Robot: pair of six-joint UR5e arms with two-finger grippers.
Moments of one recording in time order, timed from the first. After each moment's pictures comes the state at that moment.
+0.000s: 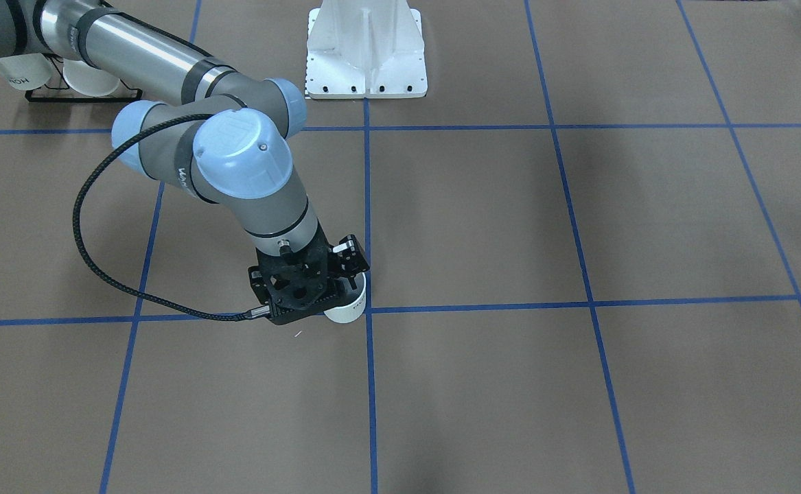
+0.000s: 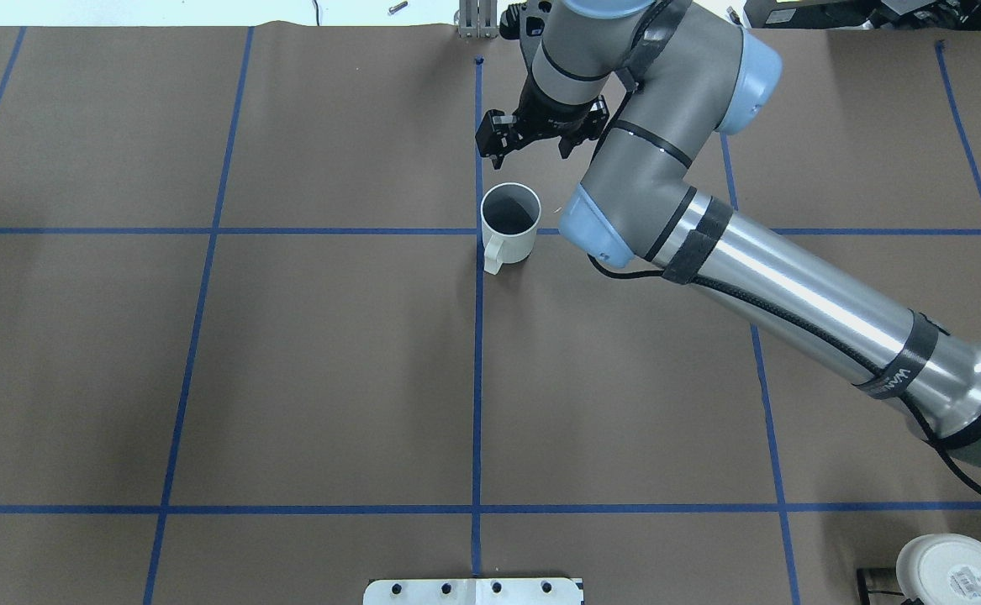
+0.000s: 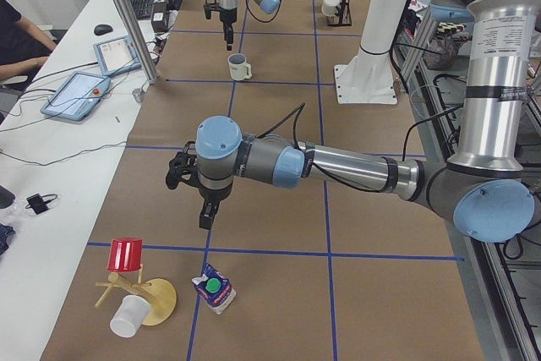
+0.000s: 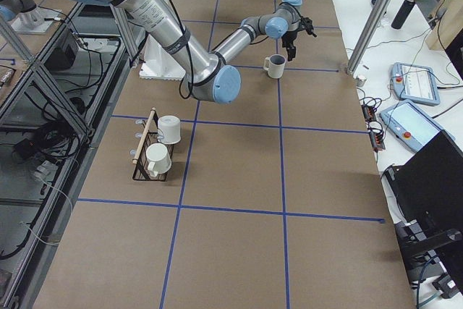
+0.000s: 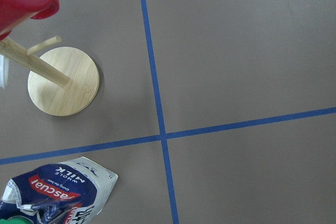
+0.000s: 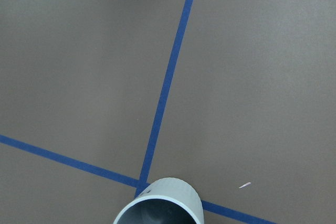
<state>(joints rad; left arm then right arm) -1.62 -1.60 -1.72 -1.65 -2.38 0.01 0.82 -0.68 1.35 -1.41 2.11 0.80</state>
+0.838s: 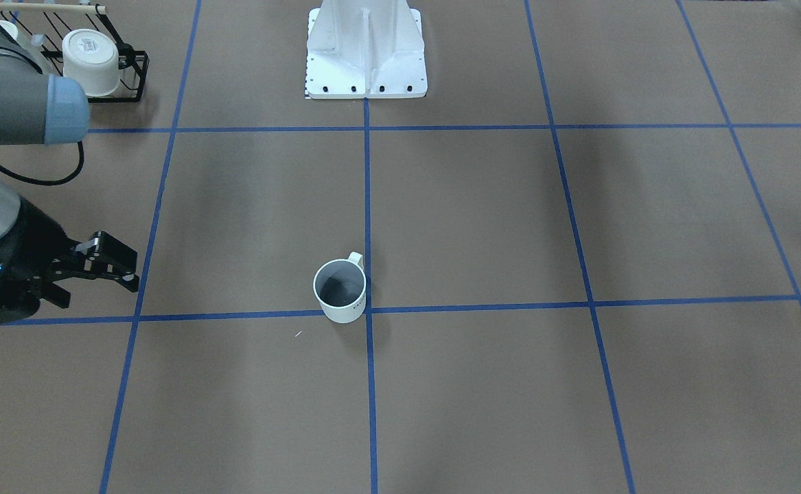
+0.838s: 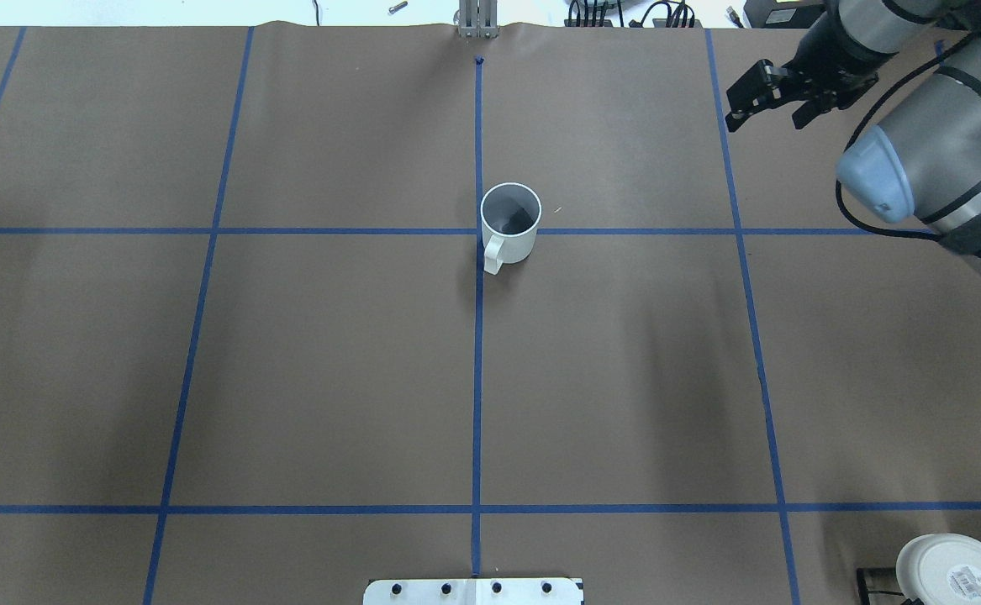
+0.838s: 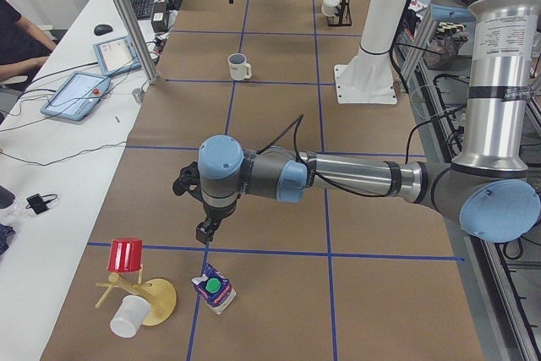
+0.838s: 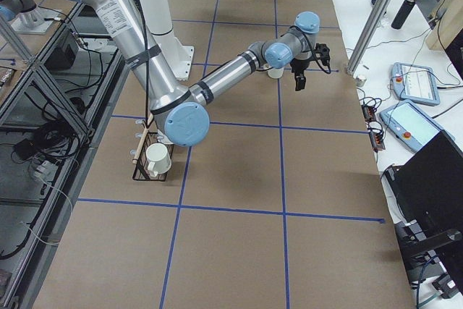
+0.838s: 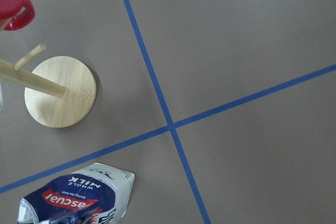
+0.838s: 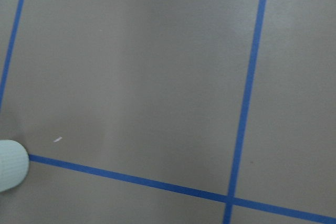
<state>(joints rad) -1.63 -1.57 -1.66 -1.65 -2.37 0.44 1.11 -1.10 1.63 -1.48 2.30 0.57</state>
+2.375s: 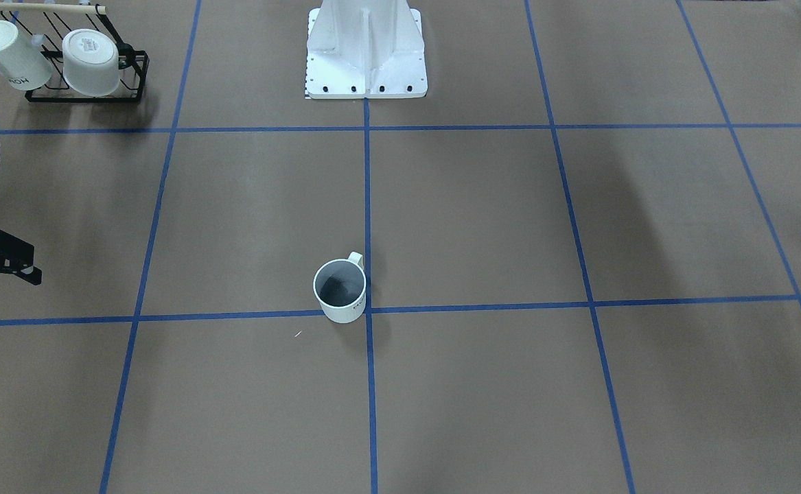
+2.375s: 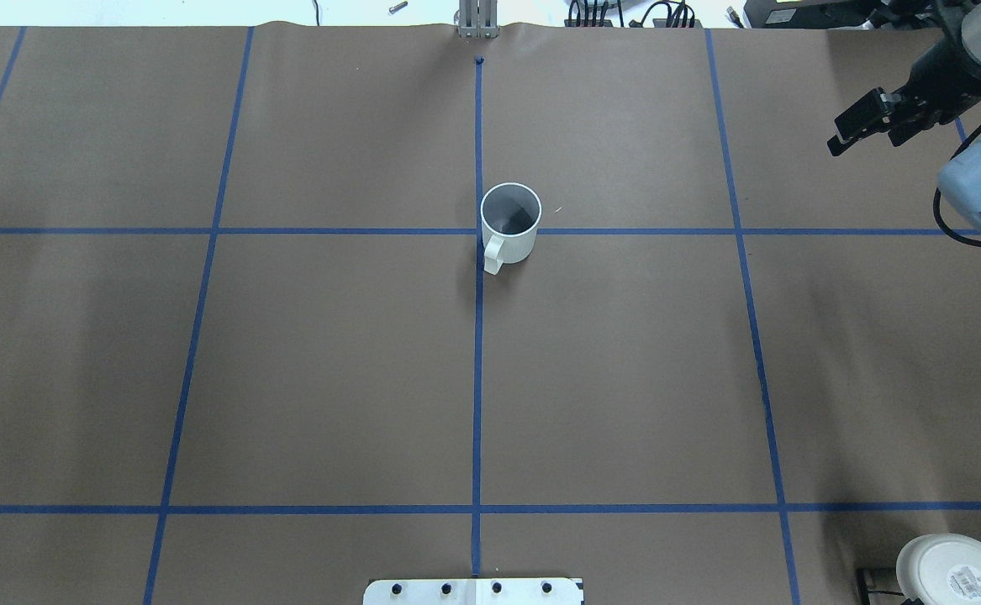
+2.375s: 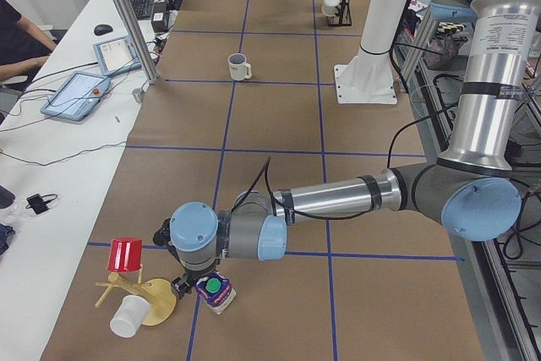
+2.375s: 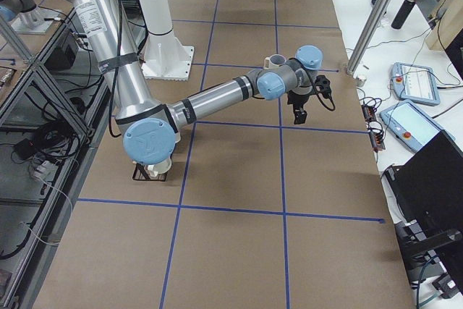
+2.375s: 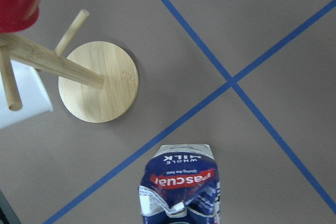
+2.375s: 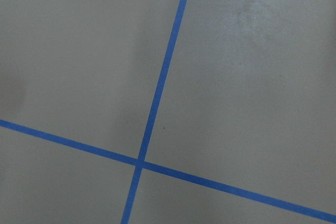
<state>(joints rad) -1.71 -1.70 -1.27 -1.81 -2.36 0.71 1.20 -1.22 1.62 -1.48 2.36 0.37</state>
